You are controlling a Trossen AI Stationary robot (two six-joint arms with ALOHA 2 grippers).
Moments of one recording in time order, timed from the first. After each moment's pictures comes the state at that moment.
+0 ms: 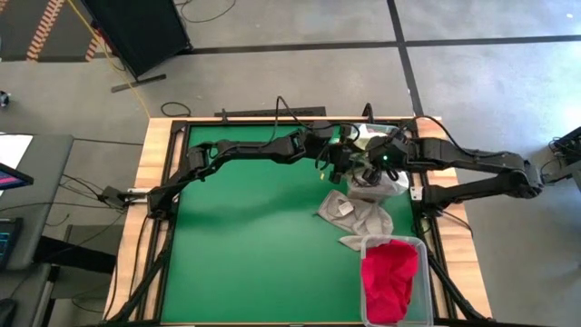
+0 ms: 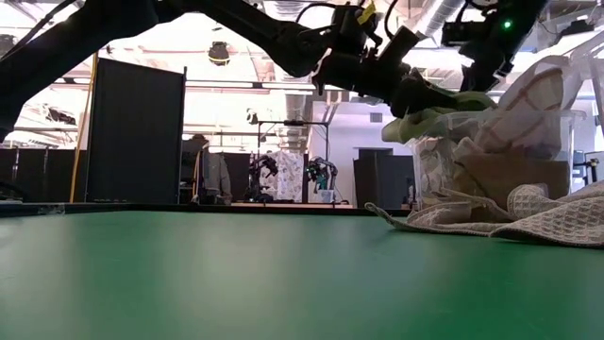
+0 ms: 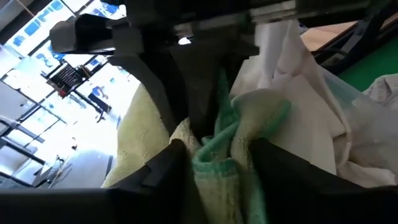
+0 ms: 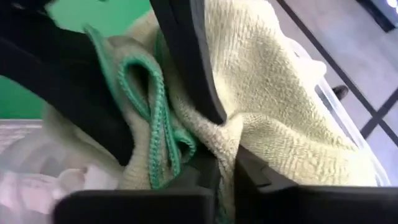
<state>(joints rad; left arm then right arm) 0.25 2.29 1.94 0.18 0.27 0.70 -0.22 1.00 0.94 -0.94 0.47 0.19</state>
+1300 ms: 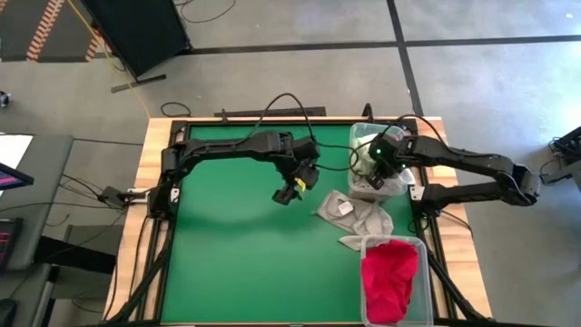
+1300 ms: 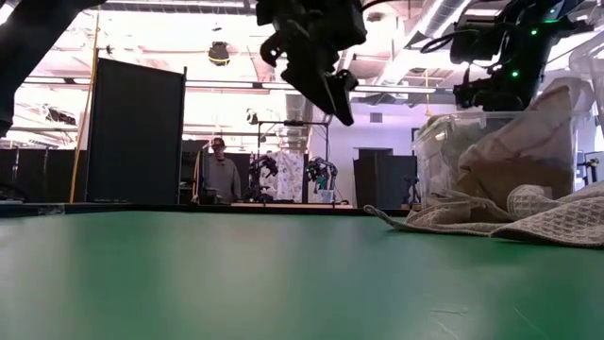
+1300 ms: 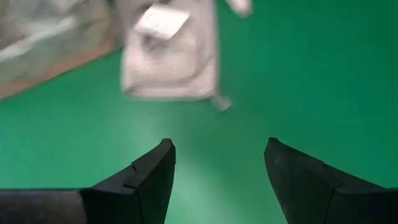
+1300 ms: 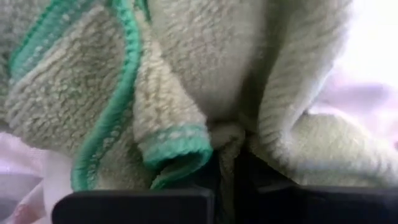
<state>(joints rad) 0.18 2.05 1.93 -0.99 0.28 0.68 -0.47 1.06 0.74 -0.98 0.14 0.27</state>
